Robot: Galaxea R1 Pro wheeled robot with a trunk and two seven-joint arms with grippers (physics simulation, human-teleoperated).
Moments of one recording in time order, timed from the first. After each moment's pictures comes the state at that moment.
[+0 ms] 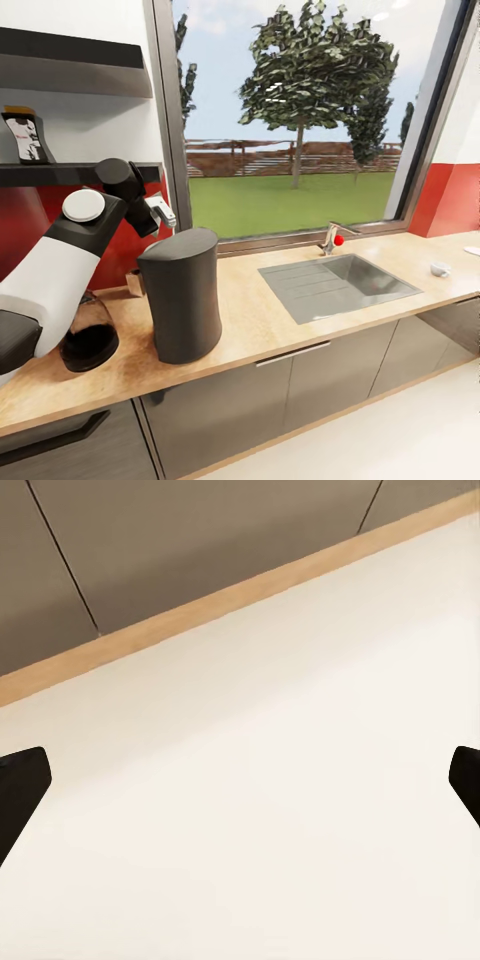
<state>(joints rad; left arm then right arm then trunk) -1.45 0.16 -0.44 -1.01 -1.40 0.94 -1.56 -0.11 -0.09 -0.29 -0.36 0.08 -0.35 0.04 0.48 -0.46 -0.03</state>
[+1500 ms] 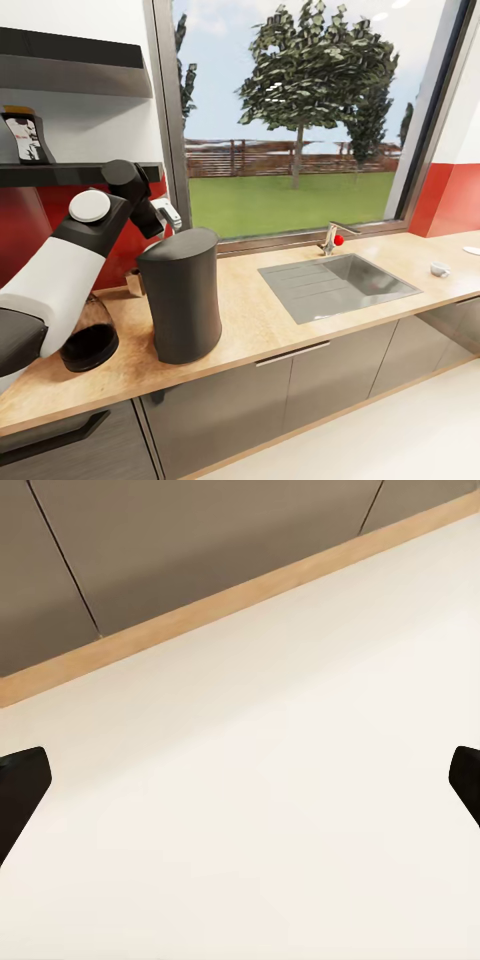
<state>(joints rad) -1.45 0.13 -0.43 -1.00 -1.39 0.94 -1.56 -0.11 -0.09 -0.29 -0.36 0.08 -0.35 0.04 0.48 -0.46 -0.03</state>
